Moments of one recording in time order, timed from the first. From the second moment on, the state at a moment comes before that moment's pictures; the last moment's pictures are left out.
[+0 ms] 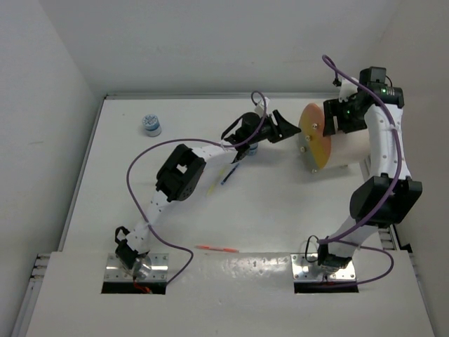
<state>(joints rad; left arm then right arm) -0.73 2.47 1.89 0.59 0.35 -1.10 -0.19 1.70 1.77 -1.16 -0.19 -0.31</state>
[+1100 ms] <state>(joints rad) -0.79 2.56 1.96 0.65 0.38 -1.24 -0.19 1.73 1.83 -1.24 -0.16 -0.29</state>
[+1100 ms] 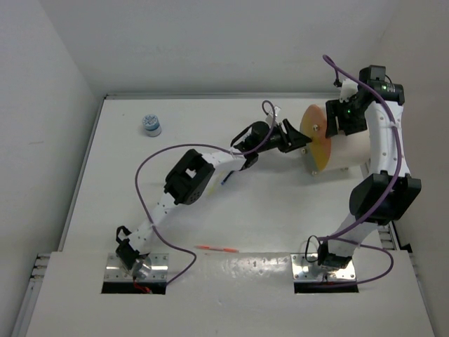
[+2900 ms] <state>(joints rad) -0.75 2.39 1.63 0.79 0.37 -1.23 -0.20 1.73 1.83 -1.25 -0.19 -0.29</state>
